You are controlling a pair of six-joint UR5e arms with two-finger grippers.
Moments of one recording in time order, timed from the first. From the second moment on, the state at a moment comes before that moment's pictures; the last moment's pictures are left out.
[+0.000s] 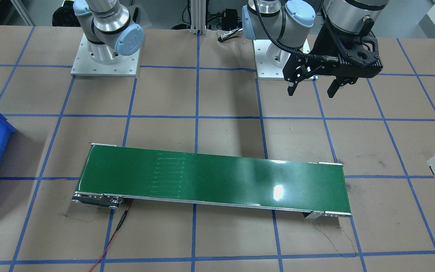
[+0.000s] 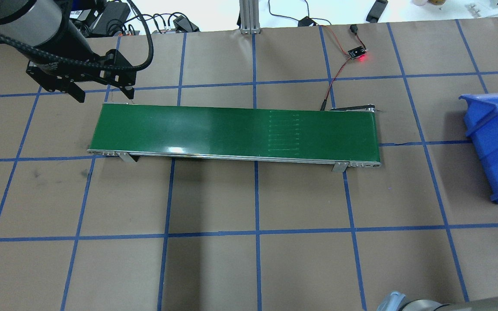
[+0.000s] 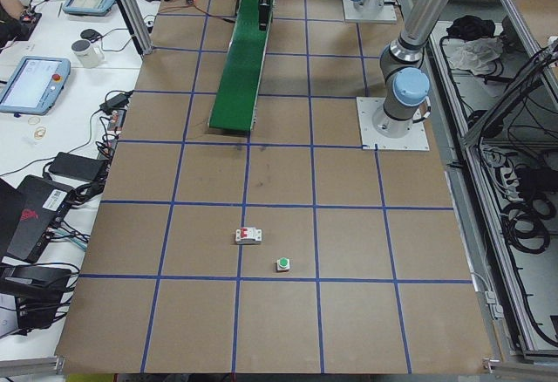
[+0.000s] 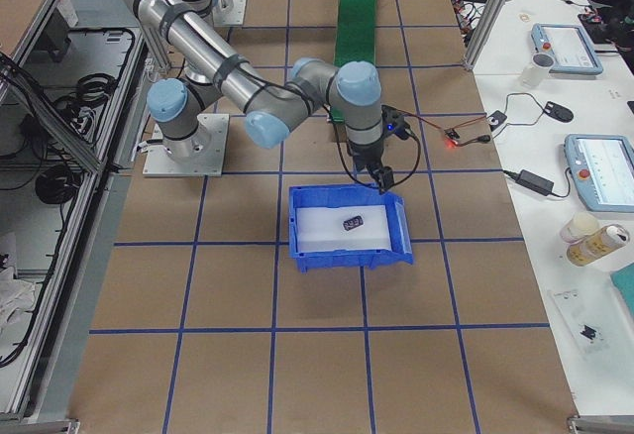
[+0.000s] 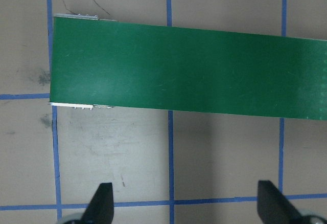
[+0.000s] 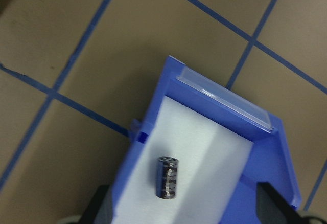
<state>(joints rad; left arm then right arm) -1.53 -1.51 -1.57 -1.54 1.53 0.04 0.88 -1.41 1.69 -2.08 -1.50 -1.22</state>
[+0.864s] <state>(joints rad) -1.53 -1.51 -1.57 -1.54 1.53 0.04 1.58 -1.59 1.58 -1.67 -1.55 -0.16</state>
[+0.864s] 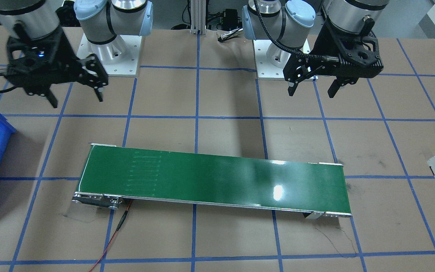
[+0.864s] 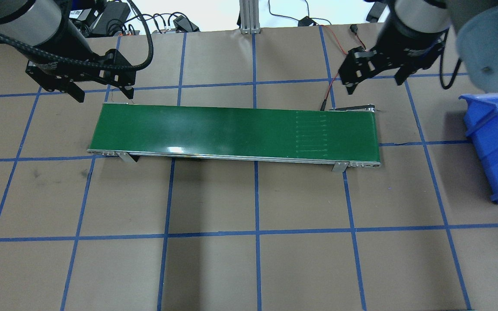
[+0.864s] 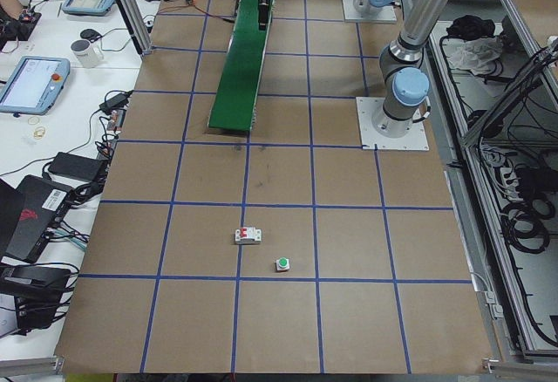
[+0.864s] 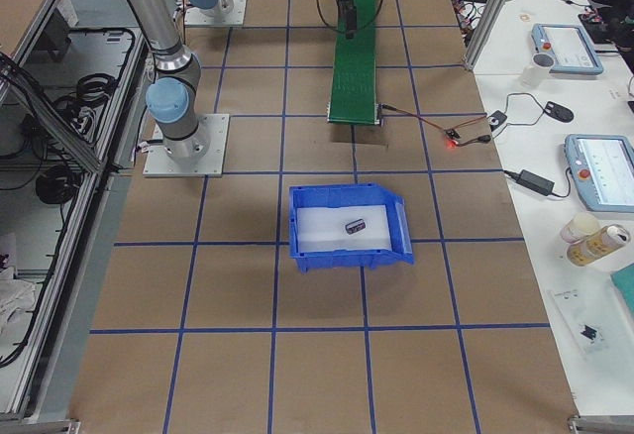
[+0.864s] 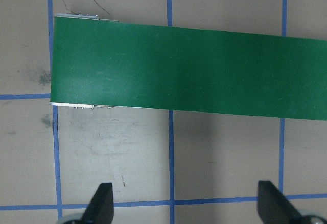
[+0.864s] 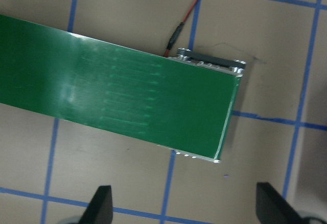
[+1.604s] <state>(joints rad) -1.53 -1.51 -1.57 -1.54 1.53 0.04 1.73 -1.59 1.58 -1.67 -1.56 0.09</state>
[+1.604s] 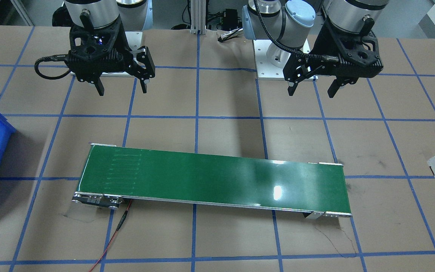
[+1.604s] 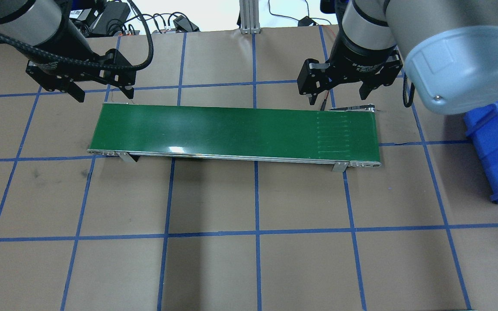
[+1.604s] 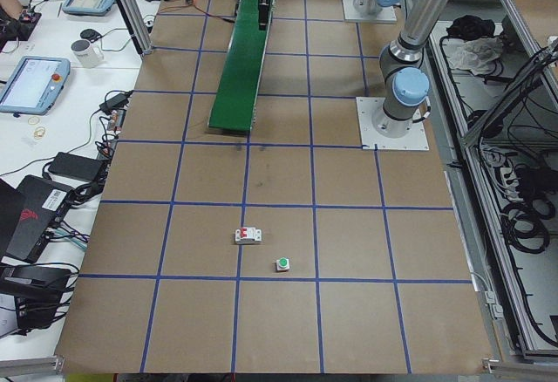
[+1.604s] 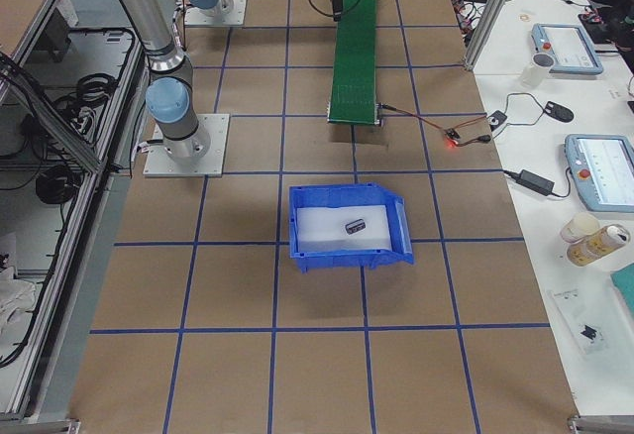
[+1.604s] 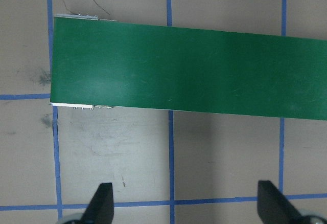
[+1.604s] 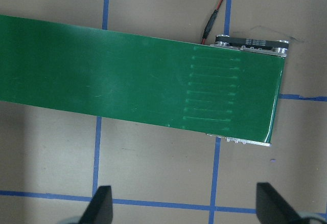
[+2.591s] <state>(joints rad) -1.53 -1.51 -1.57 -1.54 1.53 0.04 1.73 -1.61 1.57 -1.72 -1.56 0.08</state>
